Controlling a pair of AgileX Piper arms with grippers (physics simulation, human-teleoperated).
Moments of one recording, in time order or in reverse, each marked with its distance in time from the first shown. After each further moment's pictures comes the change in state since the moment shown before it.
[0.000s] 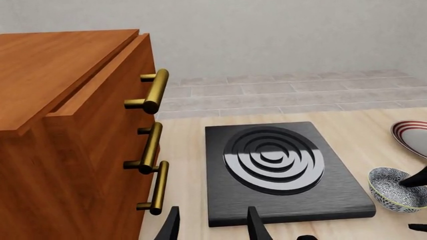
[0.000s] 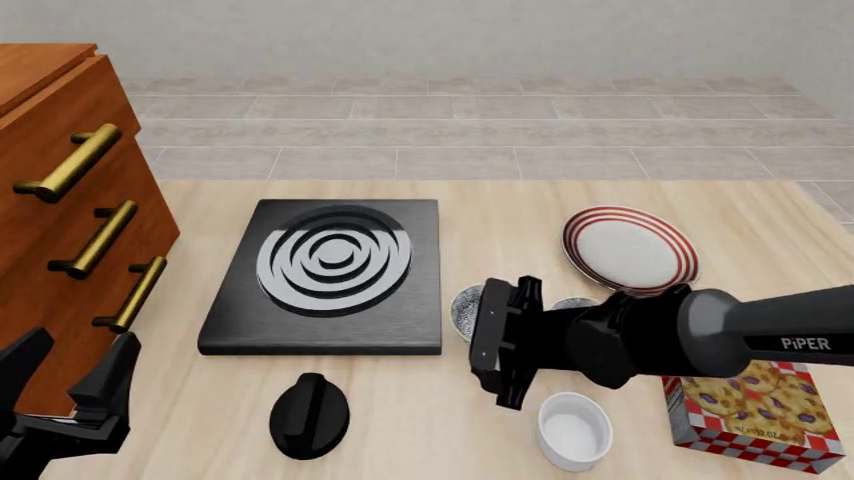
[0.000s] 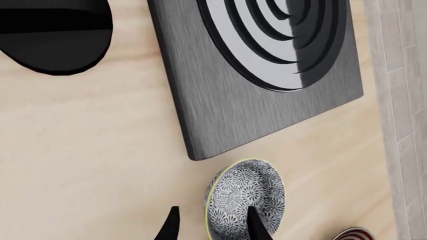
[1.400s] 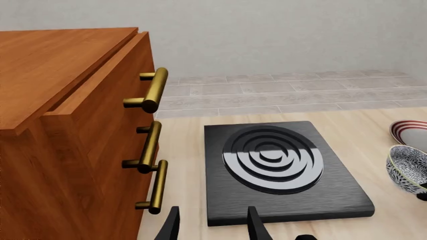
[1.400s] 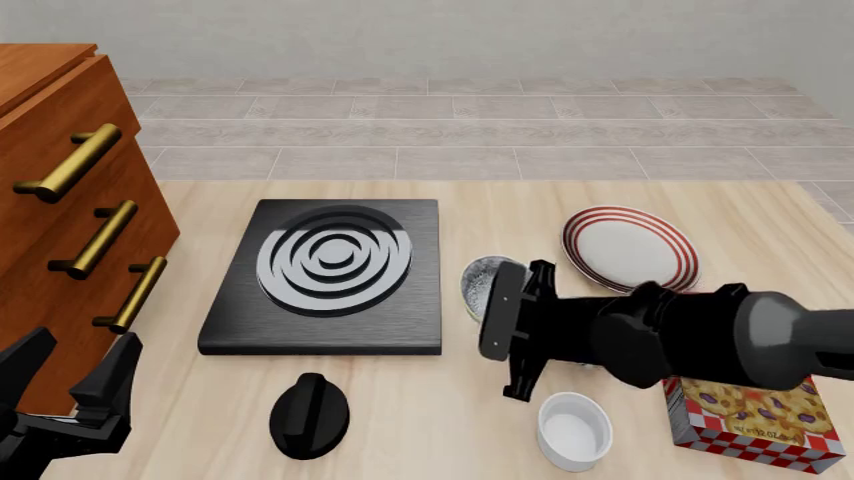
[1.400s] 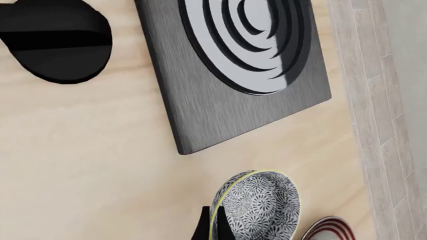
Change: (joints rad) left arm -0.003 0.007 0.000 -0.002 -0.006; right arm 0.006 -0.135 0.022 0.044 0.001
